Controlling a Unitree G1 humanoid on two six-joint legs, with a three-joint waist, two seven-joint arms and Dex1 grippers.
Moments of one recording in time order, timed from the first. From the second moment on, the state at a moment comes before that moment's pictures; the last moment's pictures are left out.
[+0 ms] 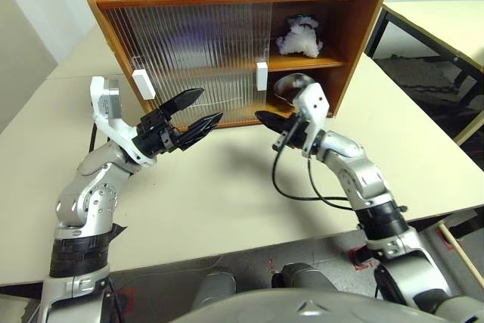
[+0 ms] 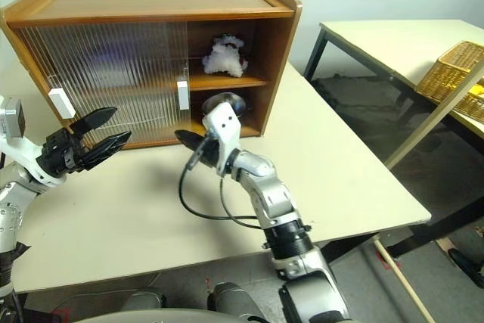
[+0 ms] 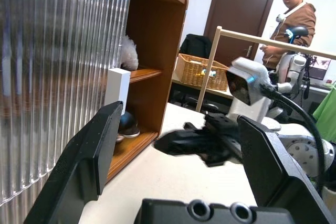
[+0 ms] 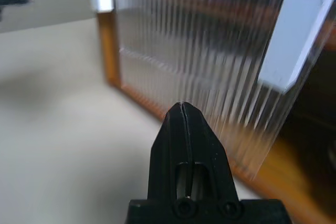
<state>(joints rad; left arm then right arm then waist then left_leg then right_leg) -0.19 0.53 0.26 -0.20 -0.78 0.36 -0.94 -0.48 -0.12 0.22 0.13 0.20 0.16 0.62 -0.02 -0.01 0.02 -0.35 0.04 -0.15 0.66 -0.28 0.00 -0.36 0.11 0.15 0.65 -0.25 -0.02</state>
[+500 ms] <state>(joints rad) -0.18 0.53 0.26 -0.21 -0.78 0.36 -0.93 -0.59 0.03 0.21 0.28 0.03 0.01 0.36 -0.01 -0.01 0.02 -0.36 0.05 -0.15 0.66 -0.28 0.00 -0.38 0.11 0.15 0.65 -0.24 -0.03</state>
